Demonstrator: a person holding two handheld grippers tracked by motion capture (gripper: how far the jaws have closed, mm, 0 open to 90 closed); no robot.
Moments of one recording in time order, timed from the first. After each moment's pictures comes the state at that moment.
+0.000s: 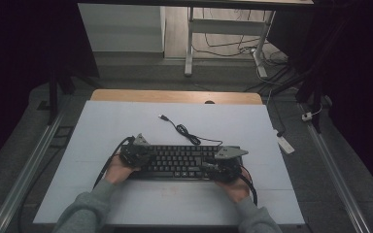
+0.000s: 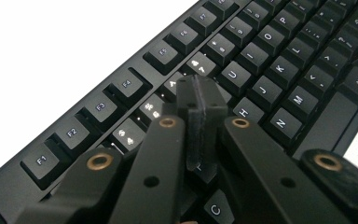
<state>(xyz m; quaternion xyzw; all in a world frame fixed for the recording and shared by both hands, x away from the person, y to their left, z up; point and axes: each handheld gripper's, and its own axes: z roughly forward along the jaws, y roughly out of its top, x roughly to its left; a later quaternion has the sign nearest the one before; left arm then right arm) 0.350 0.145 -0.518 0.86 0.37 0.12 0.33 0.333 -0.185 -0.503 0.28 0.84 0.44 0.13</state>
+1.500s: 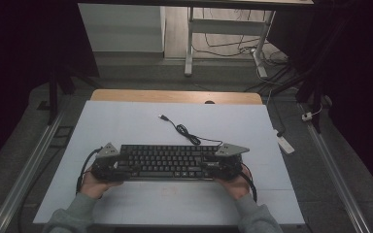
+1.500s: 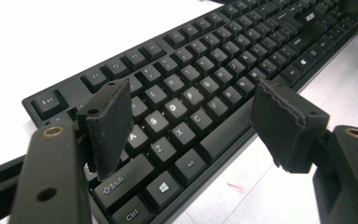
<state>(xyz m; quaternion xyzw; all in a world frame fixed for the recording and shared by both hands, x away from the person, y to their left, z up) 0.286 0.206 -0.501 0.79 0.42 0.12 0.42 0.339 -0.181 -0.493 0.27 0.84 0.45 0.13</state>
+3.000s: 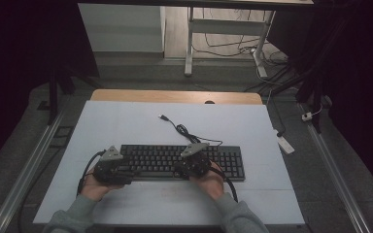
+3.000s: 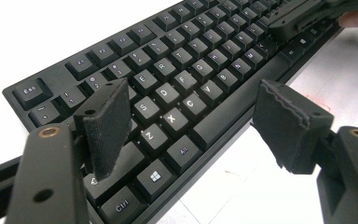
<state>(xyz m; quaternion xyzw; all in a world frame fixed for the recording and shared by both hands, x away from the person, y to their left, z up) 0.283 0.200 -0.505 0.81 0.41 0.12 0.41 0.349 -0.100 -0.512 0.21 0.89 0.39 0.08</state>
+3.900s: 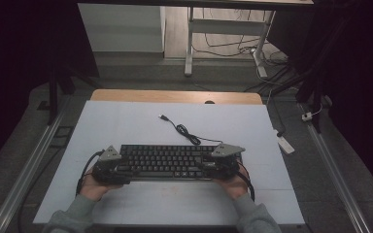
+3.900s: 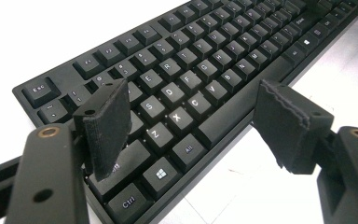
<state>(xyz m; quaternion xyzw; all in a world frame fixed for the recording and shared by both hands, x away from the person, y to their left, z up) 0.282 0.203 -0.506 0.81 0.41 0.12 0.40 0.335 -0.179 -0.492 0.26 0.85 0.44 0.15</state>
